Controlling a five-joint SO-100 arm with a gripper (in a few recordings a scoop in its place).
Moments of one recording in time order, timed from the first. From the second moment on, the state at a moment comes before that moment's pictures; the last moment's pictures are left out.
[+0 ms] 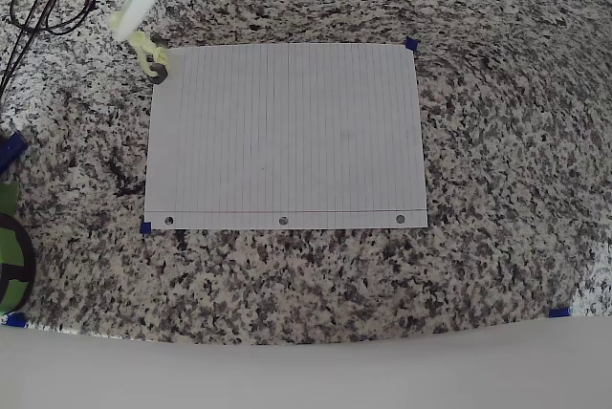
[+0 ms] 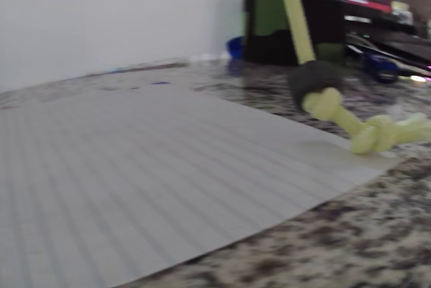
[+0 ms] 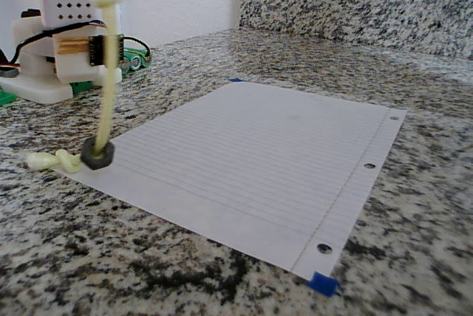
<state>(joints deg) 29.1 163.9 158.4 25.8 -45.5</state>
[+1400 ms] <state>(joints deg) -15.3 181.1 177.5 43.0 -10.8</state>
